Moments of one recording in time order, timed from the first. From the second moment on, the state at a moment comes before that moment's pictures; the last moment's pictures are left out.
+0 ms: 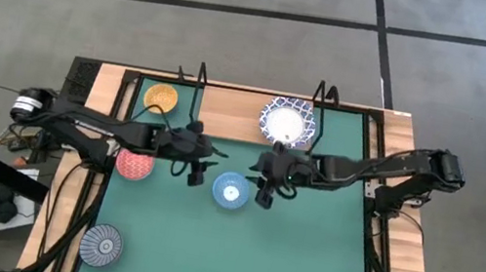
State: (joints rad) left arm 0.04 1.31 0.72 -0.01 -0.25 -0.02; right arm 0.10 1.49 1.04 -0.18 0.20 0.23
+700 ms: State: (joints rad) left arm 0.03 1.28 0.72 -0.01 -0.25 0.04; right arm 0.09 1.69 1.04 -0.13 0.36 0.46
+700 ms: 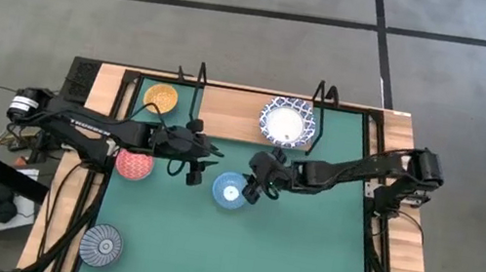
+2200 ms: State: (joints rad) left arm 0.01 1.28 0.72 0.03 -0.17 -0.04; right arm 0.16 1.86 1.24 -0.23 0.76 0.18
